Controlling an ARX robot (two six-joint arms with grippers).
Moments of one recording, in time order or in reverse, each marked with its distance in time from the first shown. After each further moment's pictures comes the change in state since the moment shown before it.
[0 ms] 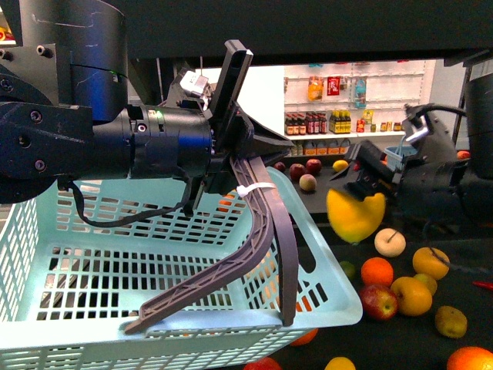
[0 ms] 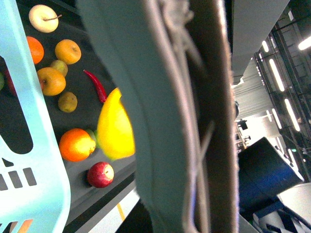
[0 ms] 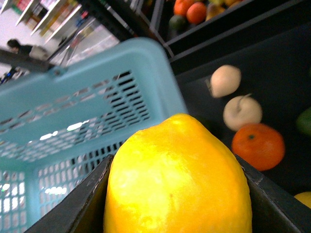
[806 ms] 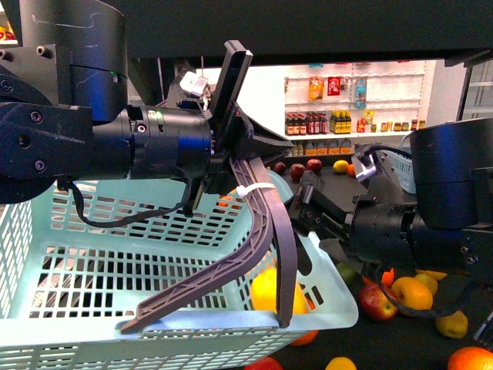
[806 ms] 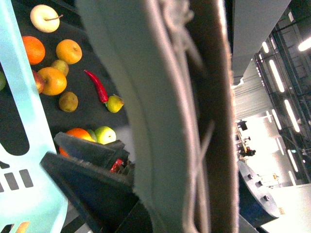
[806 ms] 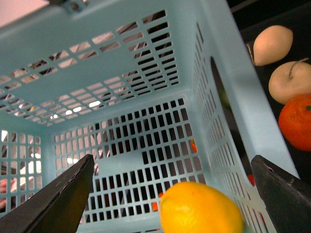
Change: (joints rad) left arm 0.000 0.000 0.000 0.000 0.000 -0.004; right arm 0.058 0.099 -0.021 0.127 -0.052 0.044
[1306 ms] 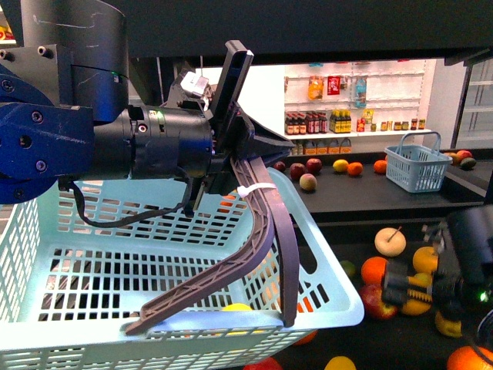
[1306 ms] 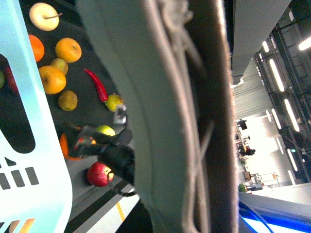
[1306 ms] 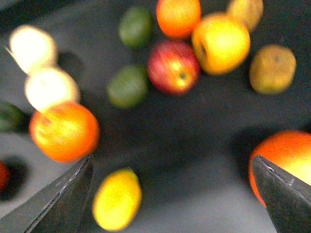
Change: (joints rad) left arm 0.000 0.001 0.000 0.000 0.001 0.000; right arm -0.208 0.352 0.203 -0.300 0.453 -0.347
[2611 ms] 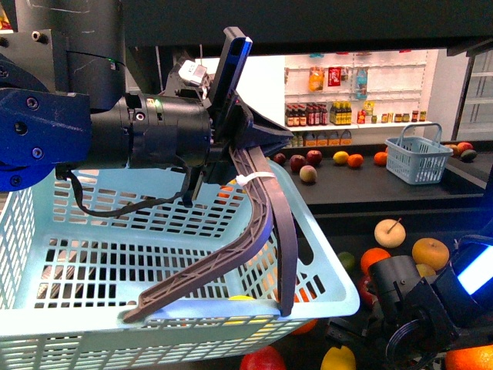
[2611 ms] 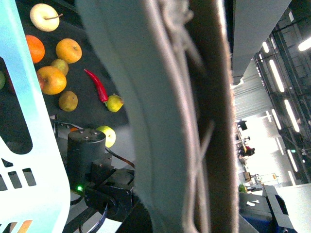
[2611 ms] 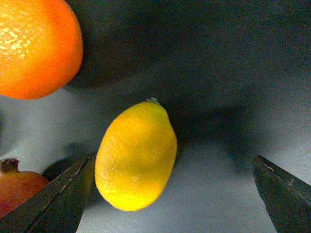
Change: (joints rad) left arm 0.000 0.000 0.000 0.000 -0.001 0.000; right arm 0.109 0.359 0.375 -0.213 -0.130 0.248
